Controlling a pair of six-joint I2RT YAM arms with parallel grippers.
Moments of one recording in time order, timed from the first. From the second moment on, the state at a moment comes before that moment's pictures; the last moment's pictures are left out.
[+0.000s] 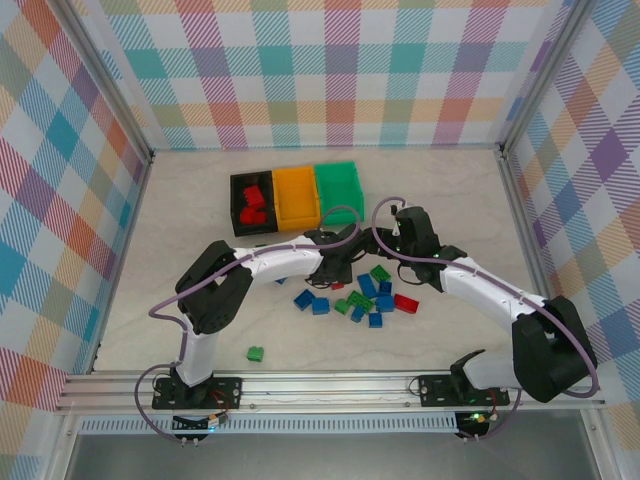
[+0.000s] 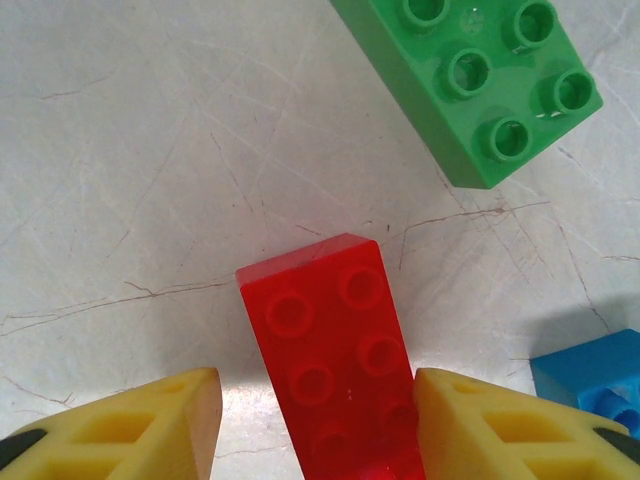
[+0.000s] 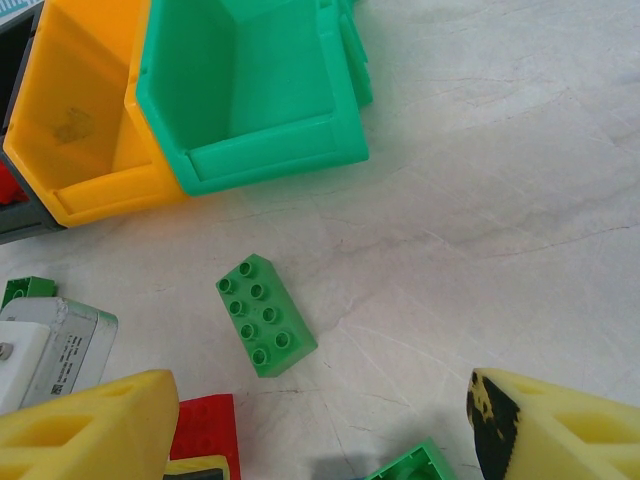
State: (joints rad) left arm -0.89 1.99 1.41 -0.72 -0.20 -0.92; right arm 0.49 1.32 0.77 -0.13 -0.01 0.52
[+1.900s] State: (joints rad) left arm -0.52 1.70 1.48 -0.87 -0.22 -0.66; right arm 0.49 1.33 0.76 -0.12 -0.02 0.55
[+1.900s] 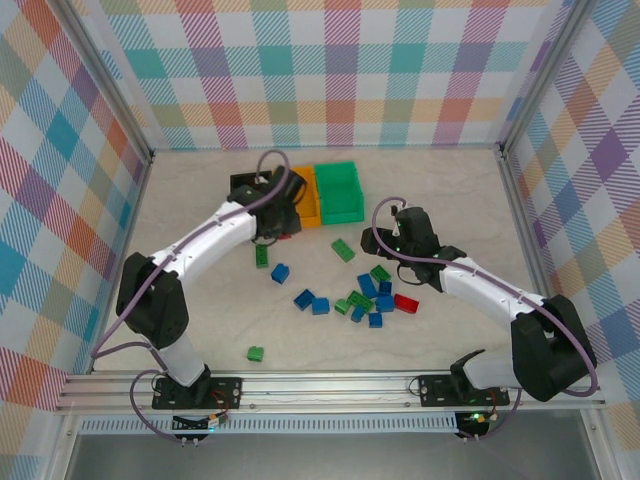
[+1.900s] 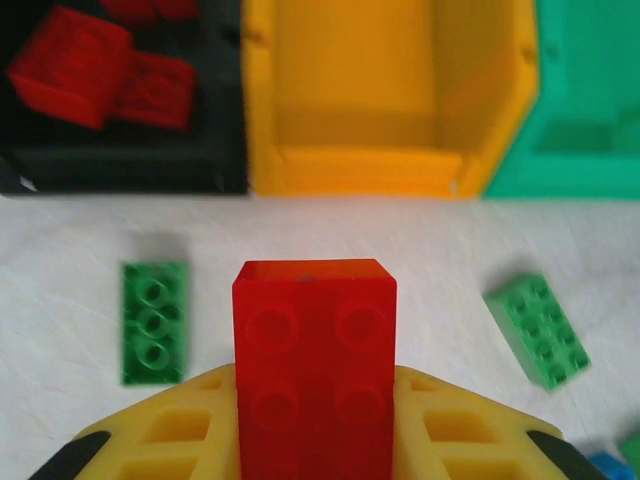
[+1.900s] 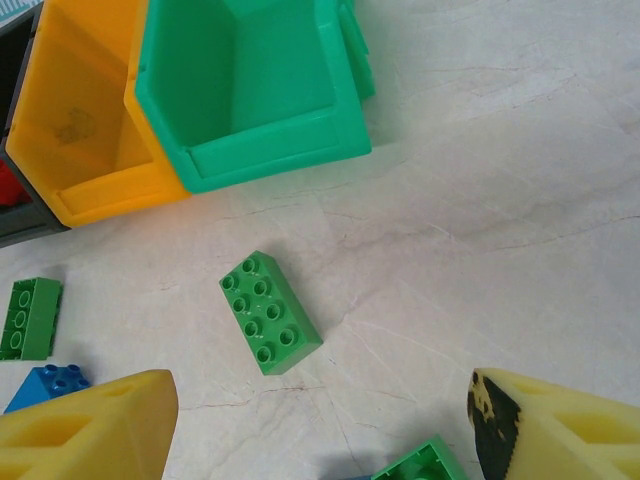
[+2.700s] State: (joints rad) left arm -0.24 2.08 1.85 -0.93 -0.02 -0.53; right arm 0.48 1.32 0.76 -0.12 -0.02 0.55
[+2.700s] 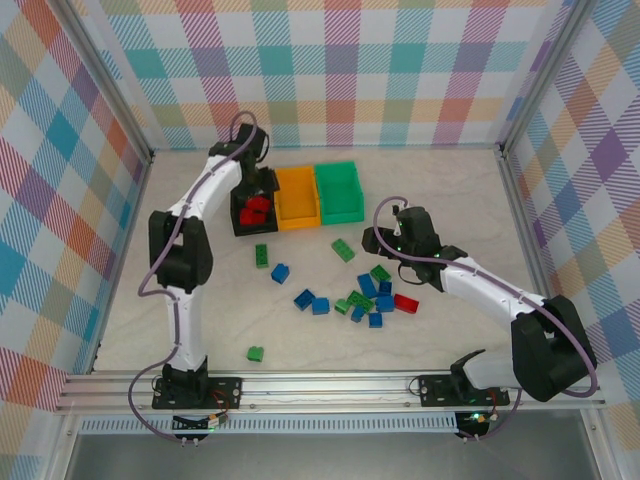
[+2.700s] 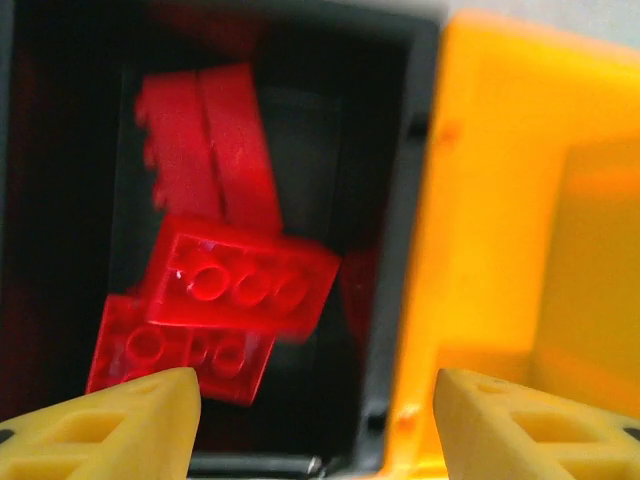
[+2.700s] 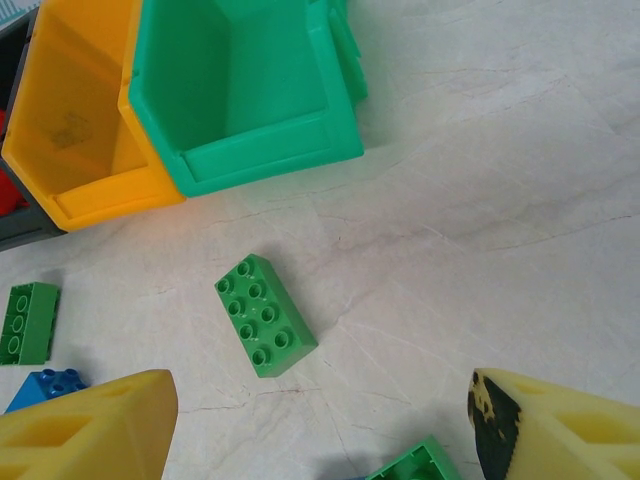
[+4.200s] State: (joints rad) left arm -0.25 0.99 0.51 -0.13 0.19 -0.46; right arm 0.34 1.12 0.58 -0.72 -0.12 0.74
